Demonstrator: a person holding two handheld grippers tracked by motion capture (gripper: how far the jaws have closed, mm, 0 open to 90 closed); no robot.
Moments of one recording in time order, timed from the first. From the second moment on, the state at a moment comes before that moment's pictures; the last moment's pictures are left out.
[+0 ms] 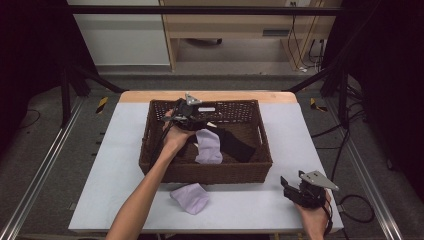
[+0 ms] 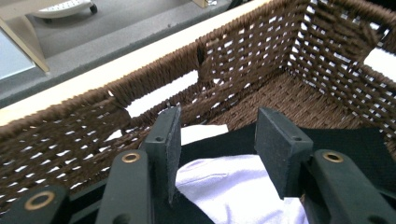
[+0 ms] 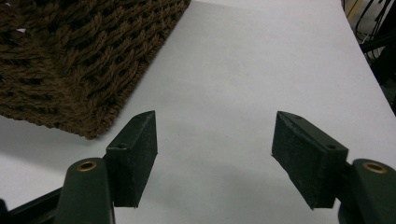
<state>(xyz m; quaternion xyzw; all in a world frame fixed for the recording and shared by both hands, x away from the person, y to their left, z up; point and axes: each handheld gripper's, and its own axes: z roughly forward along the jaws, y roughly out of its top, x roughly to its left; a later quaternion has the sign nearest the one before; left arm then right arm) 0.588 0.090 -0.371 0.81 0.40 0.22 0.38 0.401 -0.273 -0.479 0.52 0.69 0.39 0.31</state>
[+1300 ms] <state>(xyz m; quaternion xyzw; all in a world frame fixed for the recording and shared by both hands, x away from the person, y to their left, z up) 0.609 0.069 -0.423 0.88 0.38 0.17 0.22 0.401 -0.271 -0.479 0.52 0.70 0.38 0.31</state>
